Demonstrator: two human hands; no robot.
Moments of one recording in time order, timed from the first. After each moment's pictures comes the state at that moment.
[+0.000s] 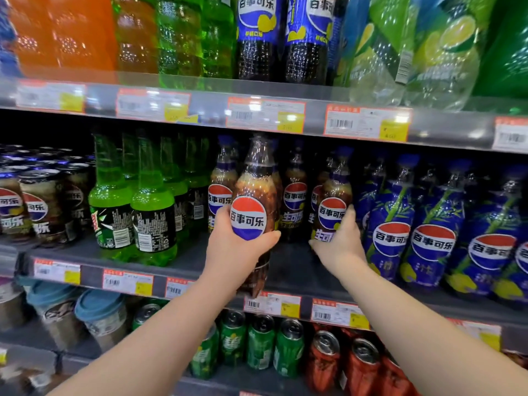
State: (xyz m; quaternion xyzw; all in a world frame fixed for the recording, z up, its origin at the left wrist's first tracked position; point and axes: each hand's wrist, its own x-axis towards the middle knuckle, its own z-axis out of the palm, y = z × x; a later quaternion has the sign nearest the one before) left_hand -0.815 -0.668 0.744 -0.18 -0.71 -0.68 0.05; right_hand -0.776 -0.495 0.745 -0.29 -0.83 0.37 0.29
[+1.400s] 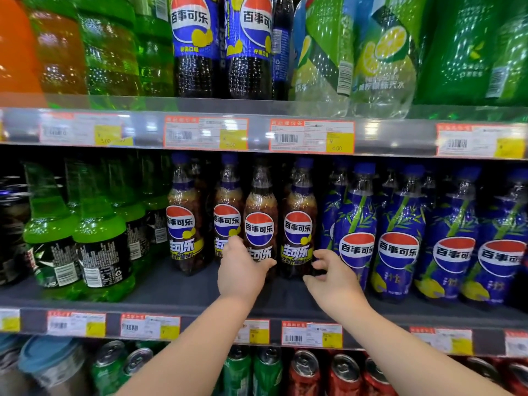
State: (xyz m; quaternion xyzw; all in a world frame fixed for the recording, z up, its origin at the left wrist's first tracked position) left_hand -0.847 -0.572 0.712 -0.15 -0.84 -0.50 0.11; right_hand -0.739 -0.466 0.722 -0.29 -0.85 0.38 0.22
